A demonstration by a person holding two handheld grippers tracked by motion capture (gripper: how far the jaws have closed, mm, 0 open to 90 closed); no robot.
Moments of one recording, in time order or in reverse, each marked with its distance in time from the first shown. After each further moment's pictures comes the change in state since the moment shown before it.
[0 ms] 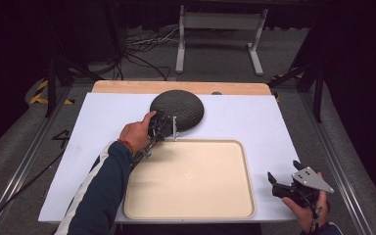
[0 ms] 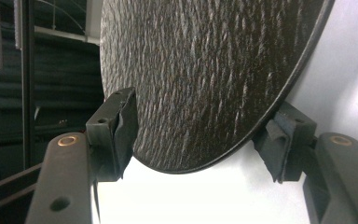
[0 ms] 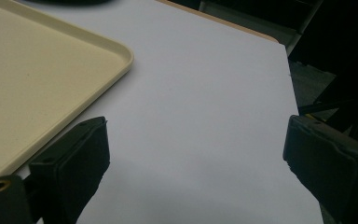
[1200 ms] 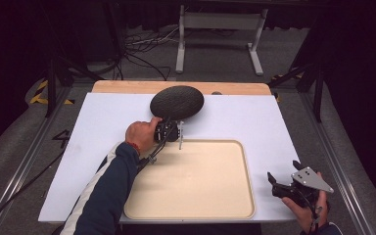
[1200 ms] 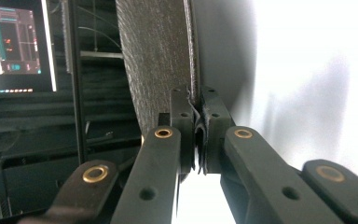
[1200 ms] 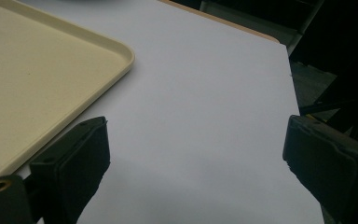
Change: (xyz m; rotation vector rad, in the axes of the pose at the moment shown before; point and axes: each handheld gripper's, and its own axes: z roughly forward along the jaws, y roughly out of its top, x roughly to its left) left arm -0.010 0.016 -0.011 -0.008 0.152 0.130; right arm 0.000 0.000 0.000 0.002 0.001 -0.003
